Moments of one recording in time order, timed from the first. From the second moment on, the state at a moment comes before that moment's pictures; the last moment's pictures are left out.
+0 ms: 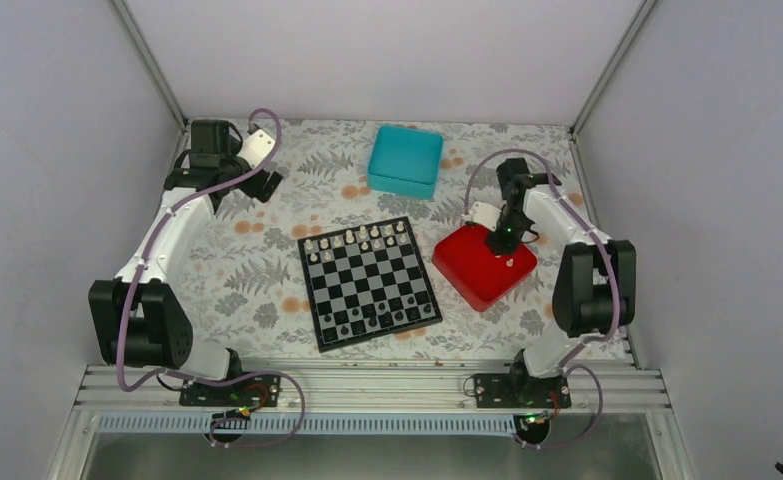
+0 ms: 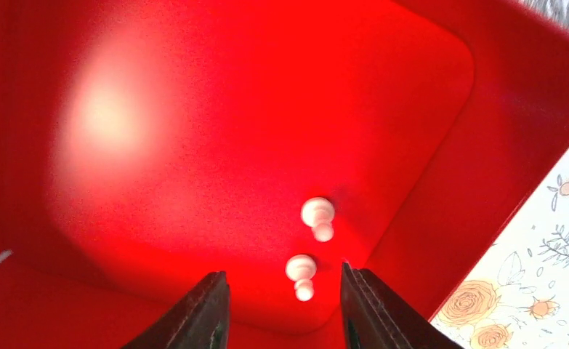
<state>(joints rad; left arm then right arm) -0.04 1.45 1.24 -0.49 0.21 0.58 0.13 1.64 1.23 -1.04 0.01 -0.96</state>
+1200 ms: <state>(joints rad) -0.04 1.45 1.24 -0.49 0.22 0.56 0.03 1.85 1.23 -0.93 0.04 -0.96</state>
